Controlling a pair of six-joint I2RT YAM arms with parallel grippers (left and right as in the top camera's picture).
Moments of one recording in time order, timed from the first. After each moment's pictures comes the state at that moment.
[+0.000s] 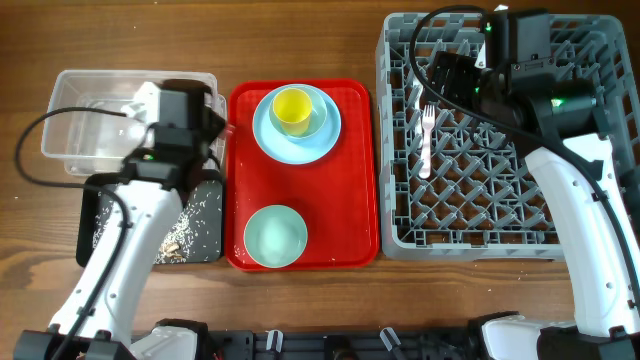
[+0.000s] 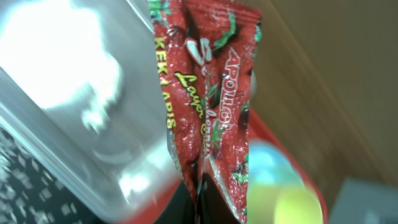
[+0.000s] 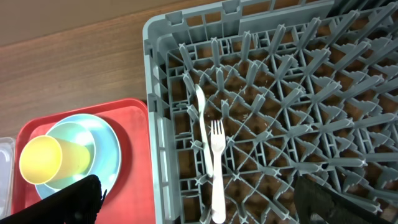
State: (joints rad) left arm -0.16 1.37 1.03 -0.51 -0.25 -0.98; right arm 0.20 1.49 1.59 -0.98 0.12 0.35
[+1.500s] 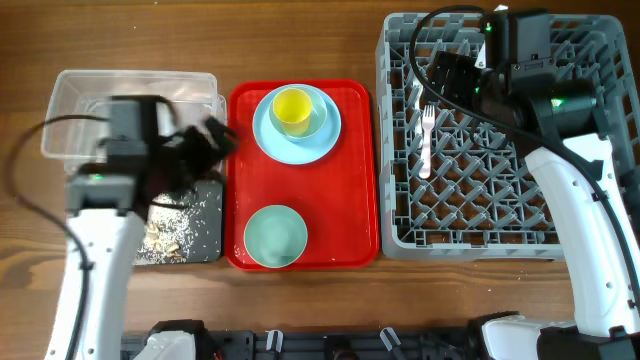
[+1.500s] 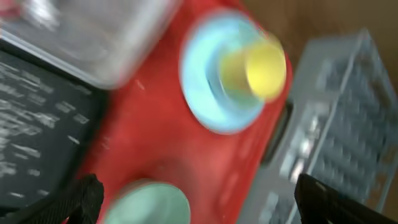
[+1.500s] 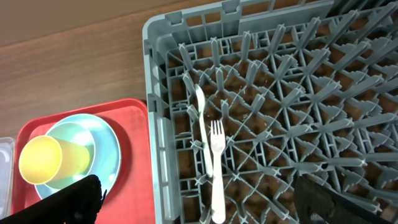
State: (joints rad) left arm 0.00 1.23 1.13 -0.90 0.30 -0.69; right arm 0.20 1.49 1.59 -0.98 0.12 0.35
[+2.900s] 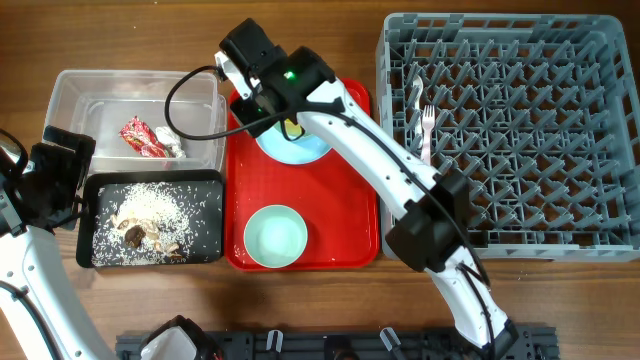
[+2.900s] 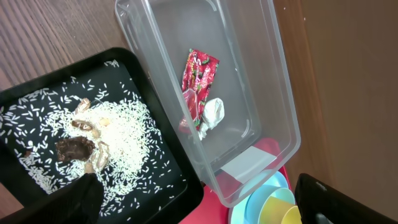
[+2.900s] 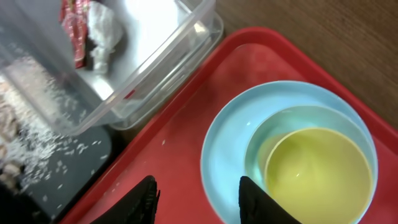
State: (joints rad) left arm 0.62 1.23 1.23 -0.99 0.27 -0.67; right arm 0.77 2.35 2.39 -1.12 -0.06 0.02
